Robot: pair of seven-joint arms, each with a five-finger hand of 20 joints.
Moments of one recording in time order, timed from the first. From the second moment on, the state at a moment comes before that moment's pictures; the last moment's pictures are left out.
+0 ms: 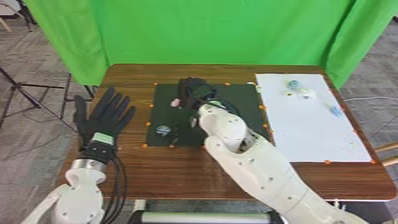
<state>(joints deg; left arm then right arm) 111.8 -49.9 -79.8 -115.9 2.1 10.2 26.9 -62.9 -79.7 44.1 -82.6 -143.0 -3.6 19.3</state>
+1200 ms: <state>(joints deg) 110.4 -49.9 -79.9 -115.6 1.5 12.5 25.0 -65.7 -81.1 41.7 -81.2 -147.3 -2.1 22.1</state>
